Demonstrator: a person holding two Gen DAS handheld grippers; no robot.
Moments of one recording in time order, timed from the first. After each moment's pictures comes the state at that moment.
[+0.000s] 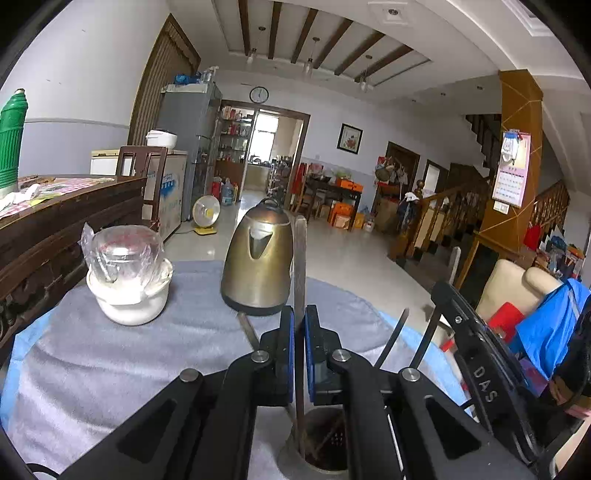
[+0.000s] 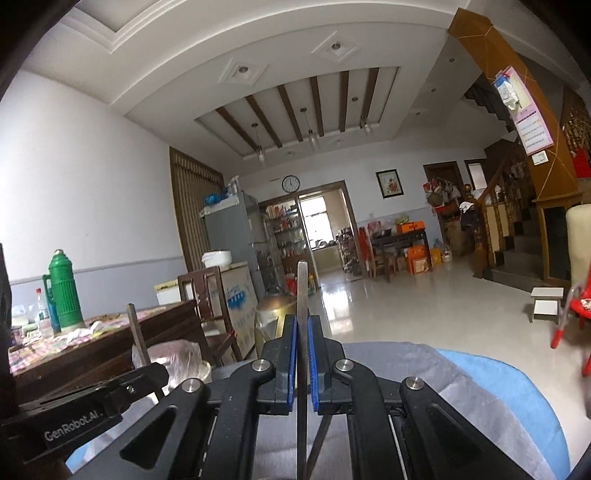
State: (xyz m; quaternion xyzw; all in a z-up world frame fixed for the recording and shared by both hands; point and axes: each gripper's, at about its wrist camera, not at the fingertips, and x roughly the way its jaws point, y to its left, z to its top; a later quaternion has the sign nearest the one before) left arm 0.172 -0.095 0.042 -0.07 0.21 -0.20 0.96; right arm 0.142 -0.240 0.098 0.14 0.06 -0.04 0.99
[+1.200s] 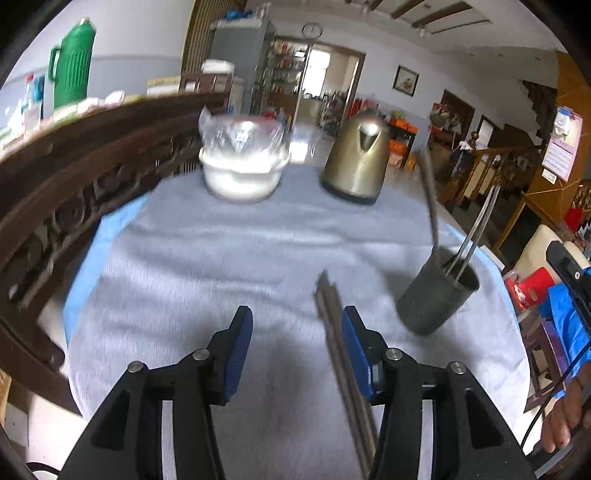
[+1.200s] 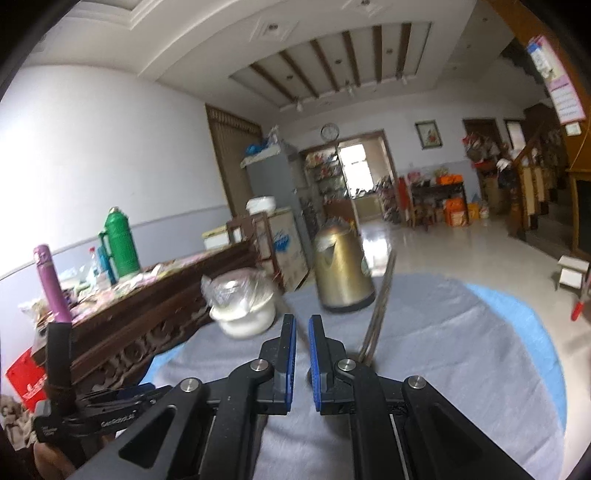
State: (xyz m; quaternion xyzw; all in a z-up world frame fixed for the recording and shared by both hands) left arm 0.100 0.044 -0.042 -0.07 0.37 -0.11 0.92; right arm 0.049 -0.206 0.084 0.15 0.18 0.07 0.97
